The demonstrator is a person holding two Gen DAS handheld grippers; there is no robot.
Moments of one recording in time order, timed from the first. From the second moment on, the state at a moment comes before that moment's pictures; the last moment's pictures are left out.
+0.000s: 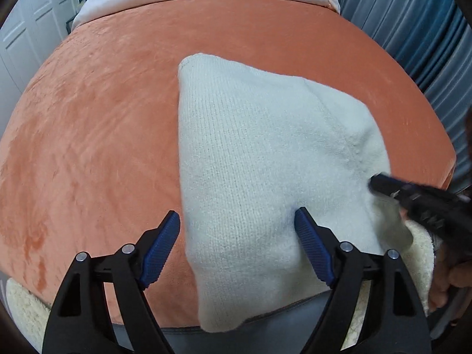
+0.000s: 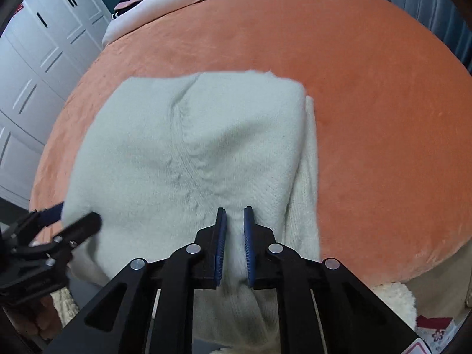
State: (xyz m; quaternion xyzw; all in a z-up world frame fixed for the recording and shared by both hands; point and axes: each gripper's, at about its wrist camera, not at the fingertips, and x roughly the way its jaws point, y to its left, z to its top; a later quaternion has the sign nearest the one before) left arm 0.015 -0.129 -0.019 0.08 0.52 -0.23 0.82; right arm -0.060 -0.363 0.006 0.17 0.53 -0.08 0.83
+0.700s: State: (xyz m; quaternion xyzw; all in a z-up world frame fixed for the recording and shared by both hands) left arm -0.001 -0.091 0.008 0.12 0.52 -0.17 0.83; right arm -0.009 -0.248 0.027 0.13 0.56 0.04 0.82
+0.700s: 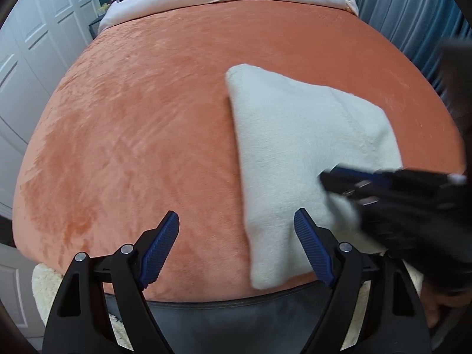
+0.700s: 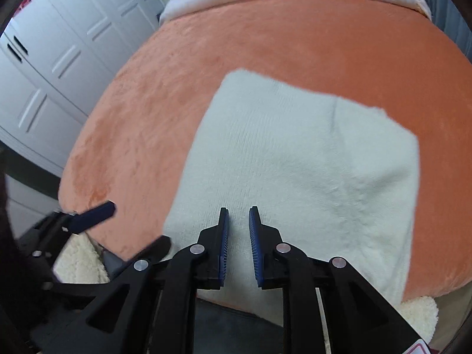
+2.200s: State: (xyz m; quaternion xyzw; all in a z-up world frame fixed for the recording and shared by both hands) left arm 0.021 -0.146 -0.023 0.10 0.54 -0.19 0.82; right arm -0.082 -0.365 0.002 0.20 0.52 -0.06 0.83
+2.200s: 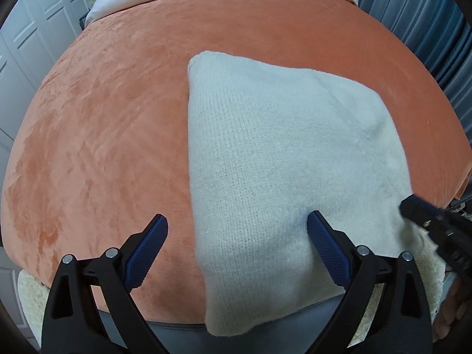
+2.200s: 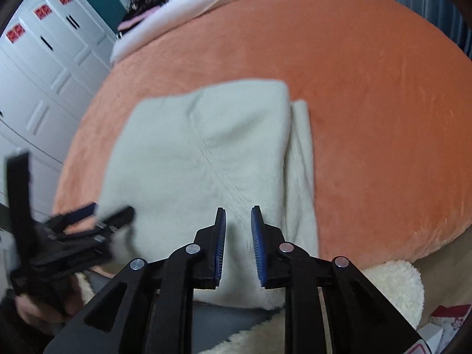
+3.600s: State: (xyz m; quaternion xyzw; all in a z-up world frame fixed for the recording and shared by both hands) left arm 0.032 -0.145 -0.038 0.03 0.59 -0.20 0.78; right arm -0.081 -0.399 -0.033 0.29 0.52 -0.08 0.80
